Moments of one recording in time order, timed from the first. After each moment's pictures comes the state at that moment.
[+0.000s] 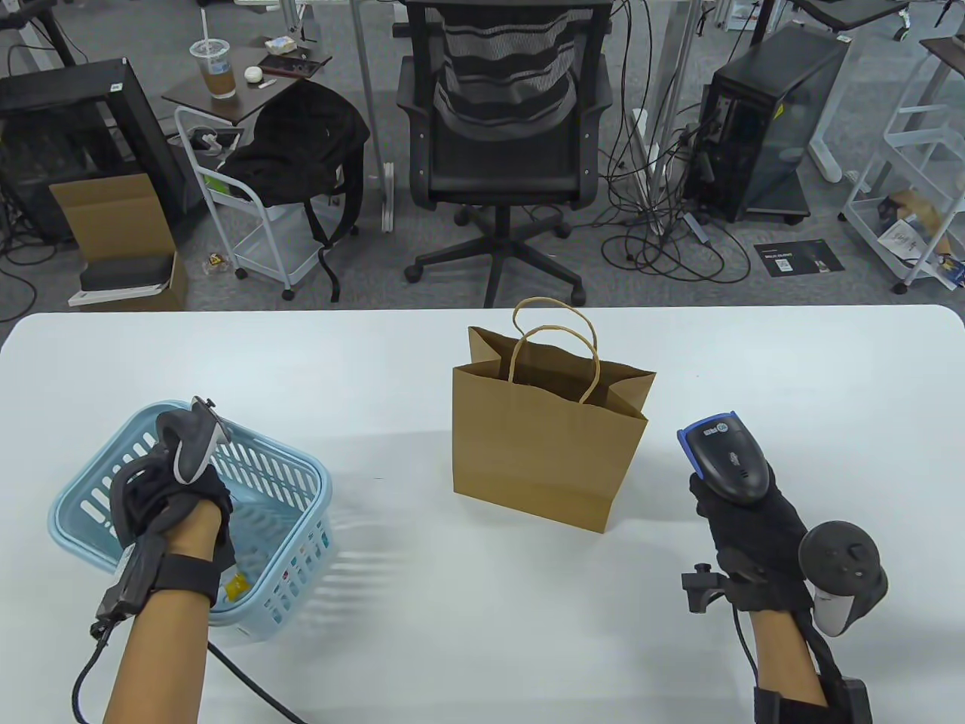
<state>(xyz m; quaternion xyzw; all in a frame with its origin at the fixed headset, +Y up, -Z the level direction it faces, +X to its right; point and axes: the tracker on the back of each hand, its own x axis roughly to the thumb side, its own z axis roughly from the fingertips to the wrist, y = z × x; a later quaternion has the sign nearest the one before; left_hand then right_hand) -0.374 -0.677 -0.428 -0.19 0.40 -0.13 0.89 0.286 -0.698 -0.304 -0.05 -0.26 0.82 0.50</state>
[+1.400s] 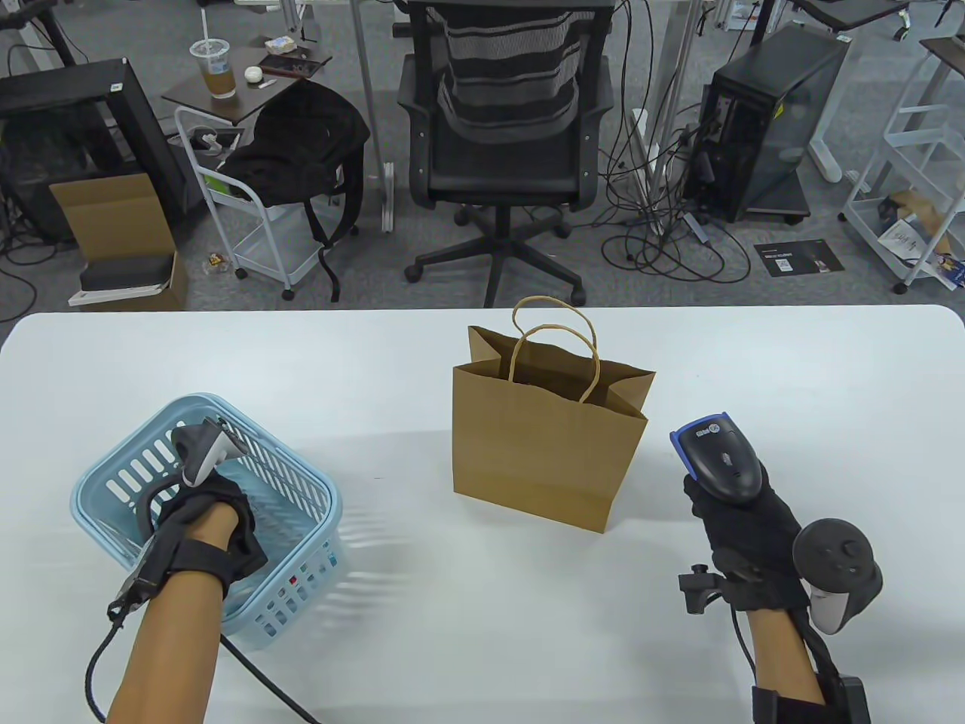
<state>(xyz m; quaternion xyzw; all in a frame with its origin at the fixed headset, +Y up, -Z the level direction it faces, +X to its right) -0.374 -0.733 -0.438 -0.35 0.37 0.01 0.86 0.283 -0.699 -0.307 -0.04 -0.25 0.83 0.49</state>
